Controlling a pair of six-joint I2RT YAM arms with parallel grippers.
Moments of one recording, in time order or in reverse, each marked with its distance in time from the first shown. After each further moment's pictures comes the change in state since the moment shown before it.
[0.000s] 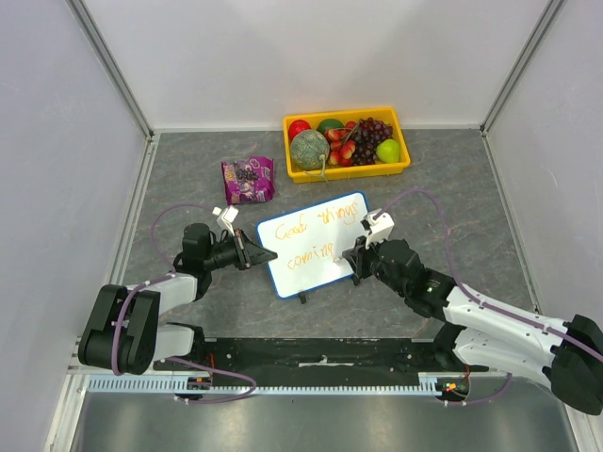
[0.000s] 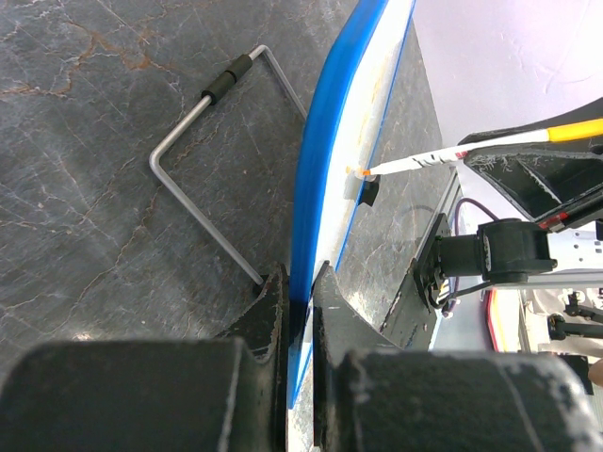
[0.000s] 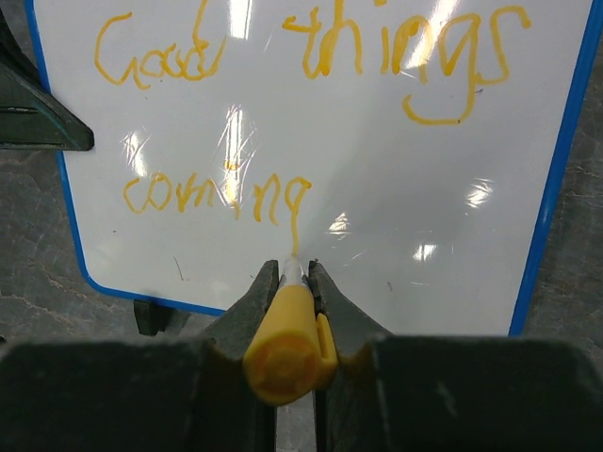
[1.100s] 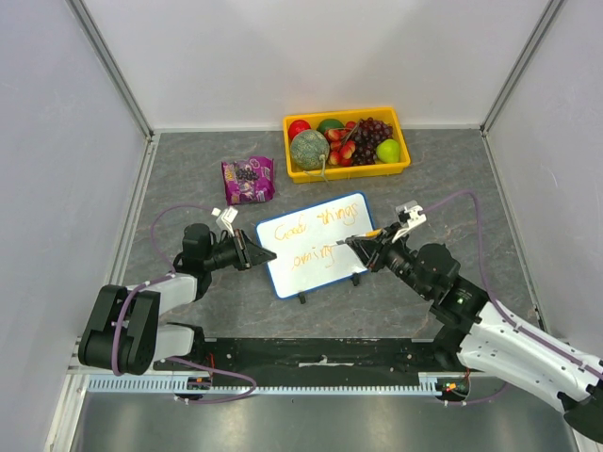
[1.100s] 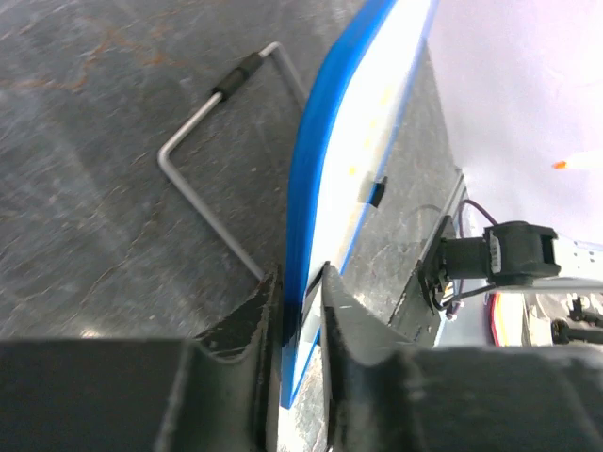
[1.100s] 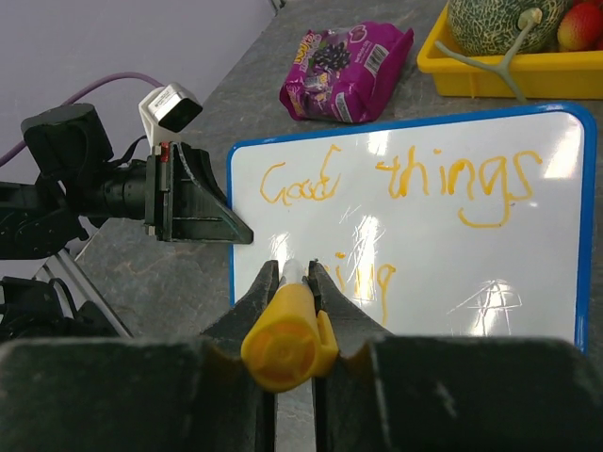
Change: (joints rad) left arm 0.000 -0.003 0.000 -0.003 -0.002 0.001; right arm -0.031 -0.262 0.024 0.042 -0.120 0.123
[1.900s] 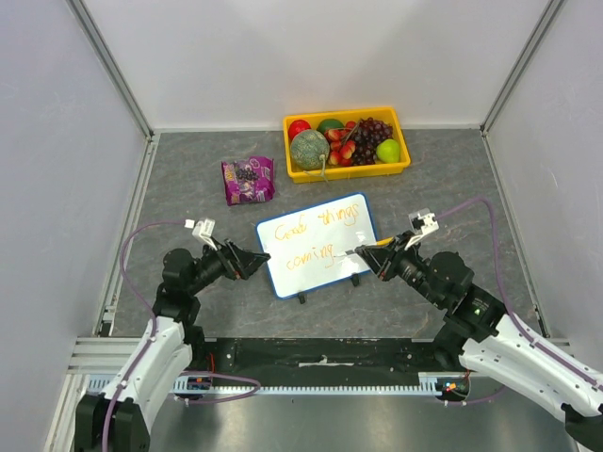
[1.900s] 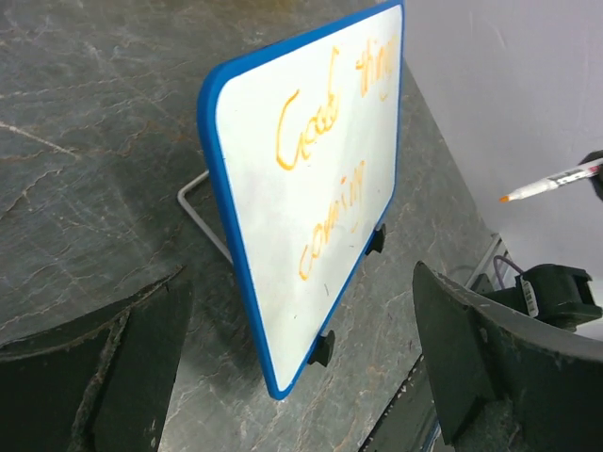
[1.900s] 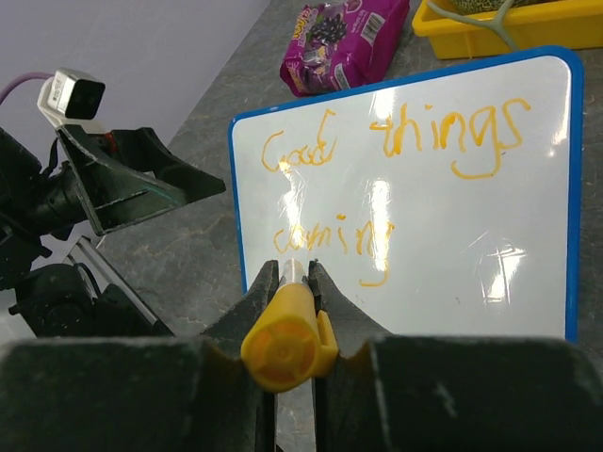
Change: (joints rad) left arm 0.010 -0.629 -0.132 -0.268 -0.216 0.017; right arm -0.005 -0.158 -0.003 -0.195 -0.006 0.078
